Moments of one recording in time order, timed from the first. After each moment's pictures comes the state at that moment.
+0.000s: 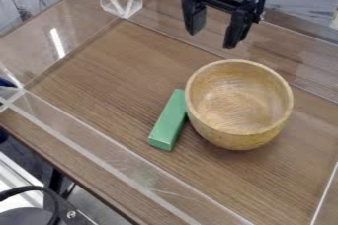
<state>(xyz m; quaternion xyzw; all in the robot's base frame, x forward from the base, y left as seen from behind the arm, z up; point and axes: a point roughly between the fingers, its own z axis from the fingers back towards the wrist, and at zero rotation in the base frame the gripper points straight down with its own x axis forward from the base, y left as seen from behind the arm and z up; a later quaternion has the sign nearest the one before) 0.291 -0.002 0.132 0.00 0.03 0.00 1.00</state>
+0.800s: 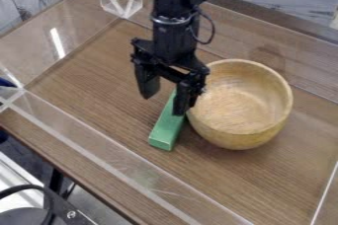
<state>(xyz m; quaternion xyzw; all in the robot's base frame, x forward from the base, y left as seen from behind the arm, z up) 0.227 0.026 0.068 0.00 0.07 -0.02 1.00</state>
